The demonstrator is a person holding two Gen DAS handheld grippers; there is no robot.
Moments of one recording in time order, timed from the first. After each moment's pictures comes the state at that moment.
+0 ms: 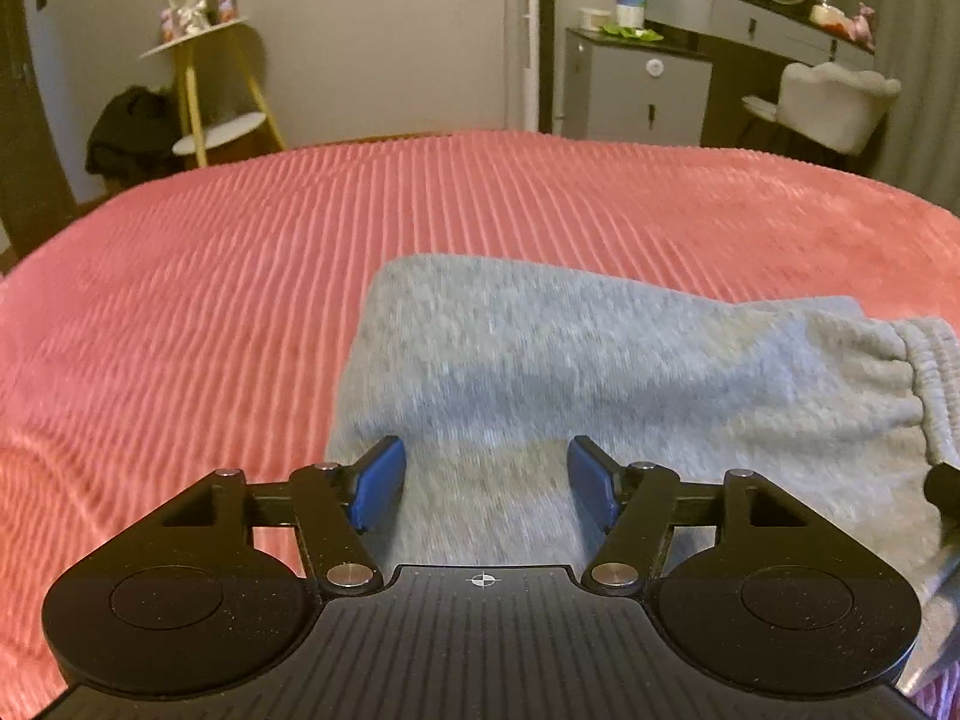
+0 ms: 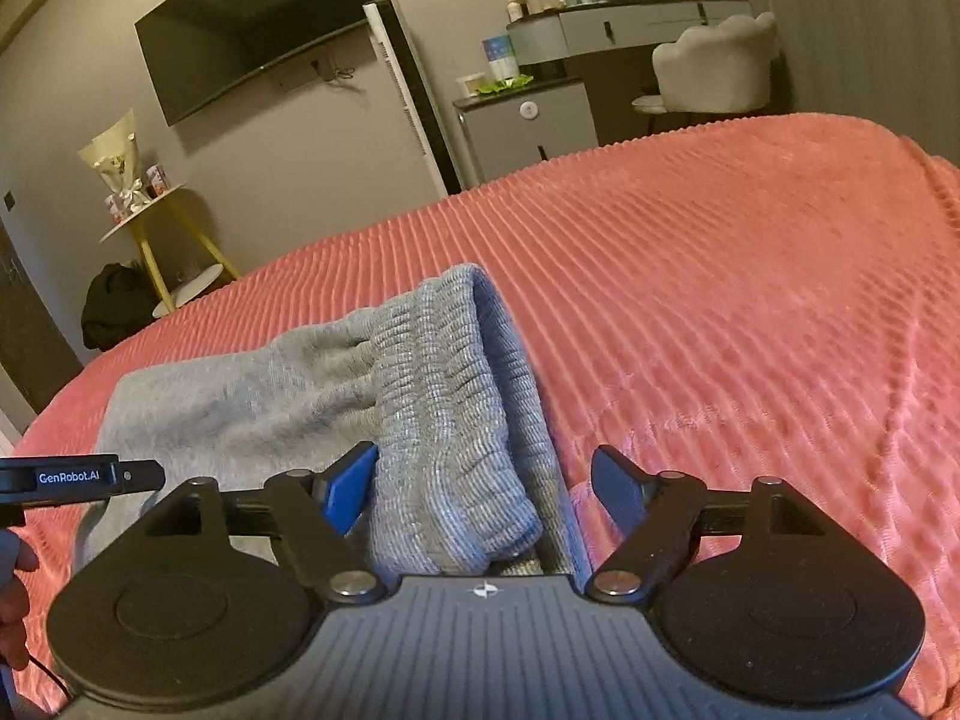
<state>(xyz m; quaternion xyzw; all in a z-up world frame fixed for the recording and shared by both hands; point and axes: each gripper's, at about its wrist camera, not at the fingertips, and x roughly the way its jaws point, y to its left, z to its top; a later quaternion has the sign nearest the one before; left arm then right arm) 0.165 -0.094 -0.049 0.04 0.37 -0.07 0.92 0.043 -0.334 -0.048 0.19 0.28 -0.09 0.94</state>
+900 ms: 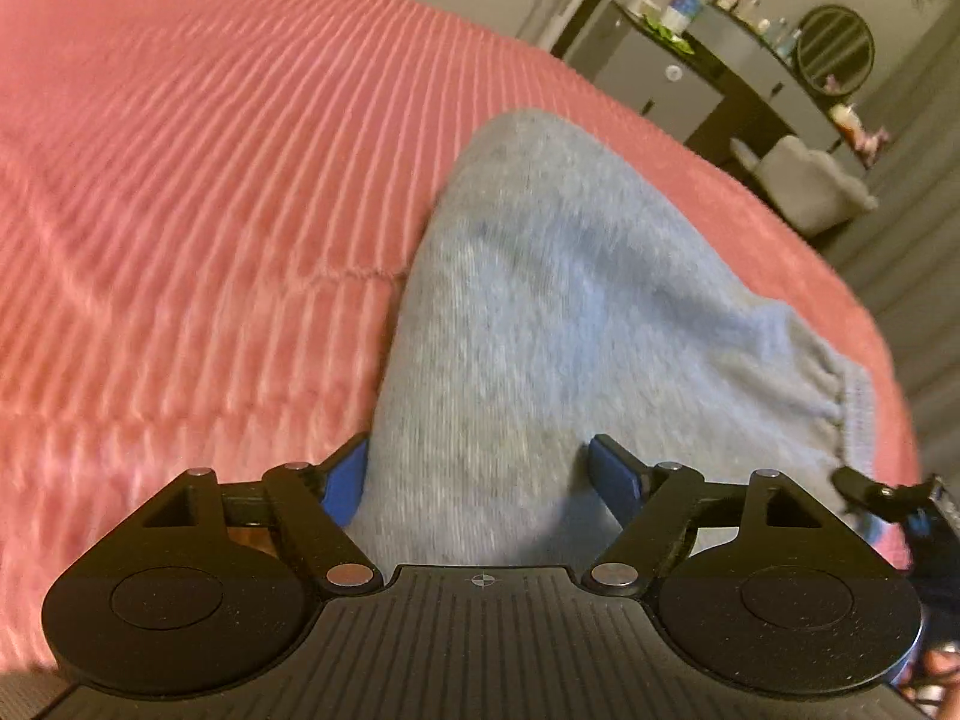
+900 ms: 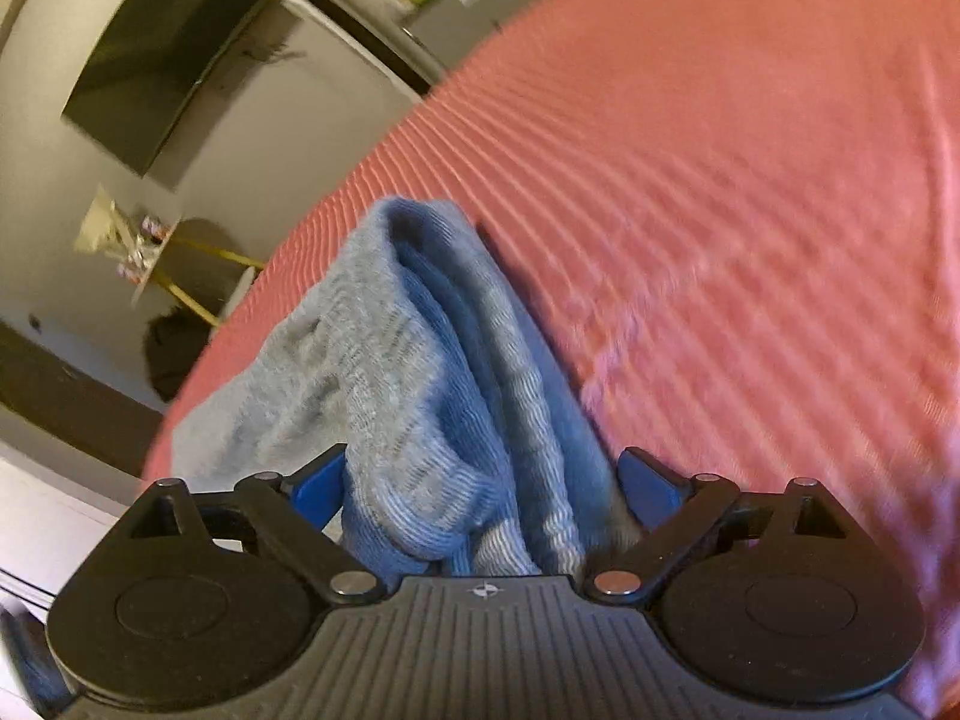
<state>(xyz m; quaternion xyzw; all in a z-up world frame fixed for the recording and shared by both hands) 0.130 0.006 -0.076 -0.19 0.46 -0.14 0.85 0.057 -0.383 -0.078 0.41 0.36 -0.03 0.84</state>
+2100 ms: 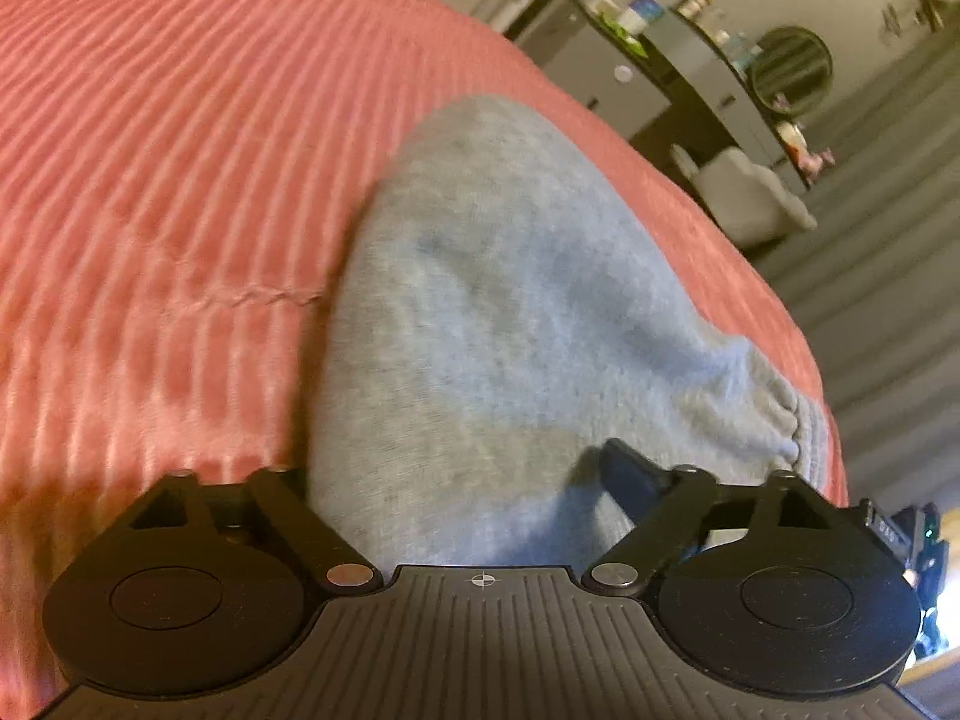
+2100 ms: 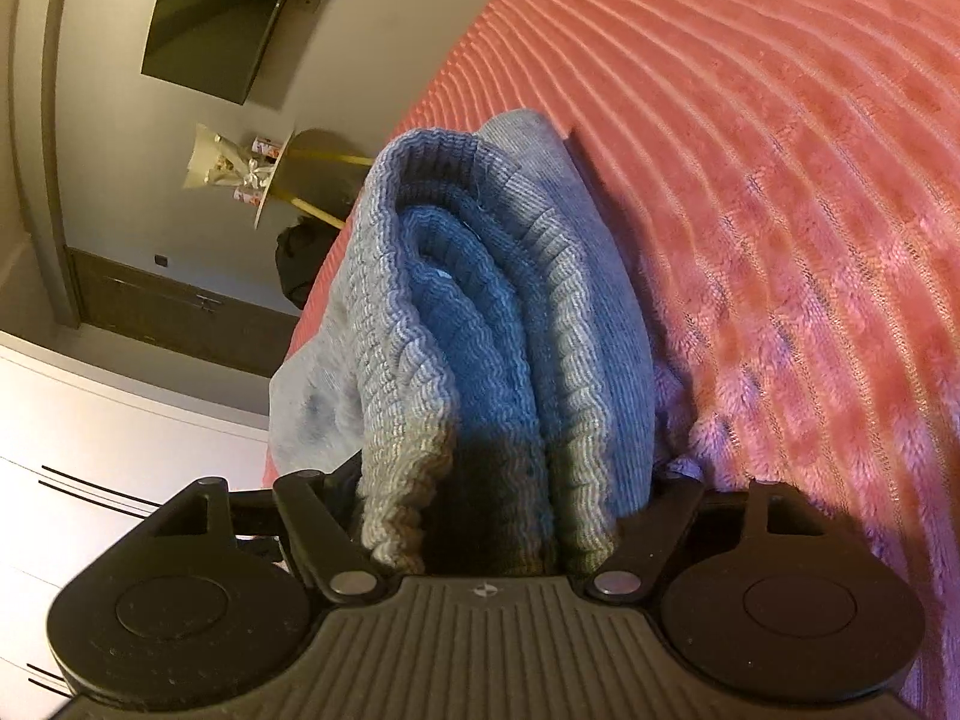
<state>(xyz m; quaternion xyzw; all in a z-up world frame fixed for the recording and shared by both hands) 0.180 -0.001 -0.096 -0.24 0.46 -0.21 0.83 0.126 -0.422 -0.114 0.46 0.40 0.15 0.78</state>
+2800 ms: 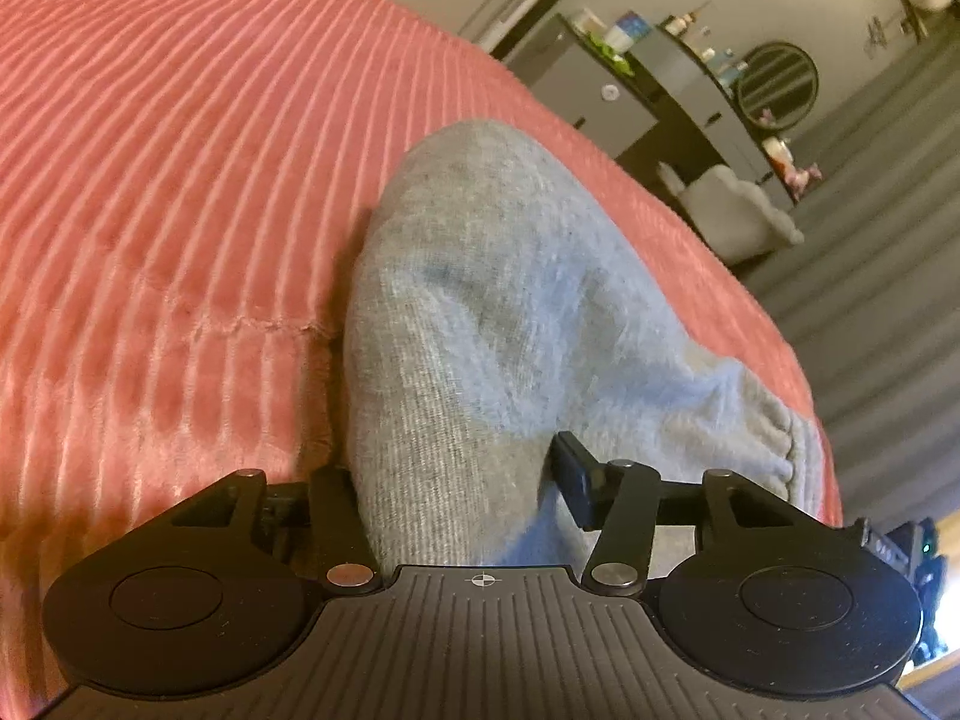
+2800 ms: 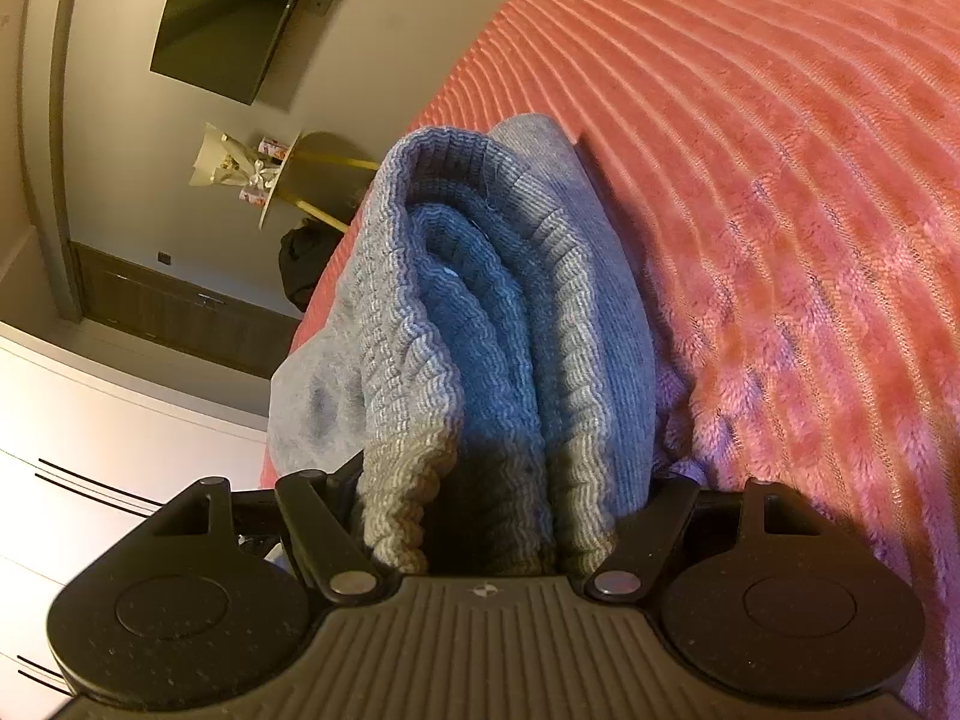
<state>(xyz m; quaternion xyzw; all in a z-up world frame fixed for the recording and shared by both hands) 0.188 -0.004 -0.096 -0.25 0.43 -0.22 0.84 0.114 -0.410 -0.112 0.45 0.39 0.15 0.79</state>
